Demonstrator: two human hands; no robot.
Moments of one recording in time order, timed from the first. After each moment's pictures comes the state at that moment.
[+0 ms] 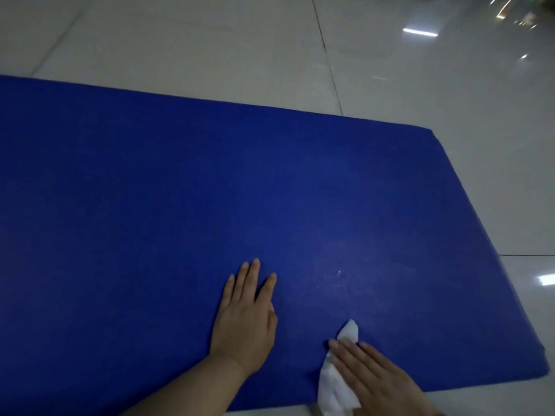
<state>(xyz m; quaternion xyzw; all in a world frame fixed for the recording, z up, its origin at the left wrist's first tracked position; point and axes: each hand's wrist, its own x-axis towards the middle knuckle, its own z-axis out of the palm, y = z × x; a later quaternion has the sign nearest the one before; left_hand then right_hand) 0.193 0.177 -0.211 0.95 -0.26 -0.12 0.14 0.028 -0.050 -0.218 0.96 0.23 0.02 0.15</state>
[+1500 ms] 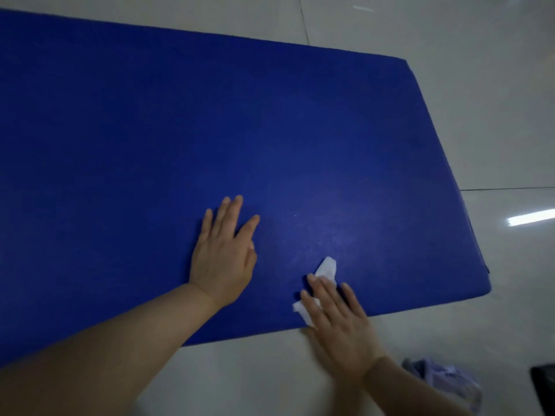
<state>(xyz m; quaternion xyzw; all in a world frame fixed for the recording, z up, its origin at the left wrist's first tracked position) 0.186 0.139 -0.194 0.93 -0.31 -0.07 0.17 -0.003 -0.036 -0.218 1.00 0.04 -0.06 0.06</state>
